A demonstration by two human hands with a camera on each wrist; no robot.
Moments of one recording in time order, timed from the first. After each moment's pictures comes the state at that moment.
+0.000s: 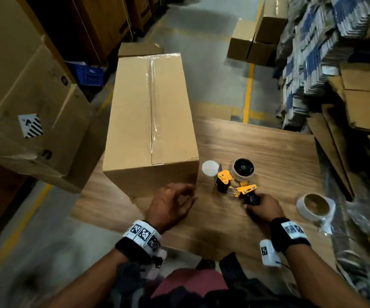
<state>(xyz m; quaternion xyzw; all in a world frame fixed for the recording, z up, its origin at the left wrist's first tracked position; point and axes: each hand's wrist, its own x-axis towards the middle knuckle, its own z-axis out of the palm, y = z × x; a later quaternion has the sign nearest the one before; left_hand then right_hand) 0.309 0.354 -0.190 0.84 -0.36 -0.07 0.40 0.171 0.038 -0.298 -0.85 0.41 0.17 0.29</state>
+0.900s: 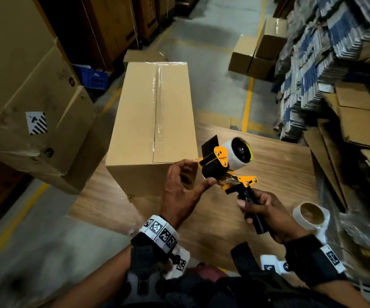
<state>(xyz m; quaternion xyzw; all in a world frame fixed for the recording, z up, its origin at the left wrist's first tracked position) 0.294 0.320 -0.149 0.77 -0.15 -0.06 0.62 0.164 0.110 -0.141 -0.62 0.25 0.04 0.74</state>
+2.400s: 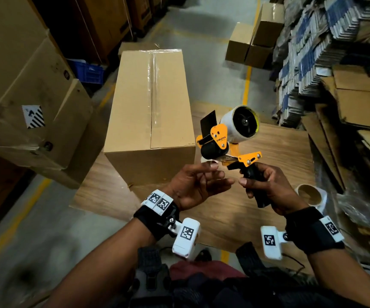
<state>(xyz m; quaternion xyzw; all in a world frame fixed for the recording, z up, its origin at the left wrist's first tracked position) 0.288 0.306 -0.124 0.35 0.01 -0.59 0.73 0.162 0.101 -0.130 -0.66 0.21 -0.04 0.72</state>
